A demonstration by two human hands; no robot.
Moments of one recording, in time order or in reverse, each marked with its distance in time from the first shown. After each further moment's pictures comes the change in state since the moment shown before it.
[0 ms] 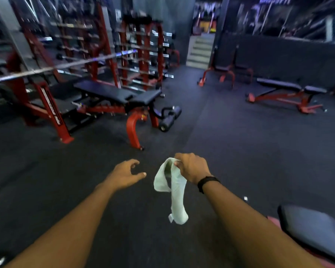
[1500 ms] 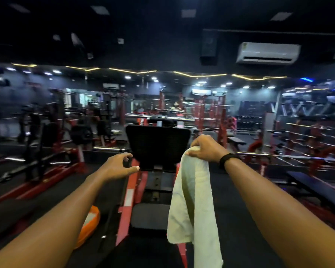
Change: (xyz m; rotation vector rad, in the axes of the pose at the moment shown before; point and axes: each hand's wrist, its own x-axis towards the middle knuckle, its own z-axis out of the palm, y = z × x) left_hand -0.776 0.037 -0.234 0.158 1.080 -0.665; right_hand -0.337 -0.469 -0.292 0.359 -0.039 -1.338
